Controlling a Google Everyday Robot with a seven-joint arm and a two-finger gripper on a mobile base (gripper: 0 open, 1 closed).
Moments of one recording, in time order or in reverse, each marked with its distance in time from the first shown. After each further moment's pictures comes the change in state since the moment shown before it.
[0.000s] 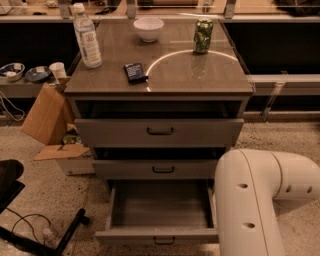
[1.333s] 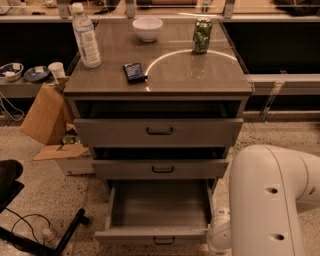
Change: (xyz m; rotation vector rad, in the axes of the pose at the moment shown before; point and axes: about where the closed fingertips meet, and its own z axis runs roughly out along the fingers) arm -0.102 -0.011 -0.052 0.257 -0.218 -0.186
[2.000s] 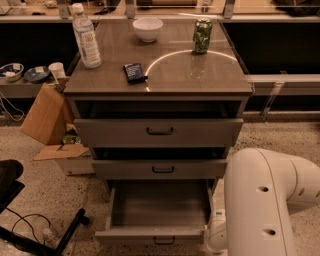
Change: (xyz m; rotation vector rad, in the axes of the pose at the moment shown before) arm -0.014 -0.007 0.025 0.004 -0.033 -0.043
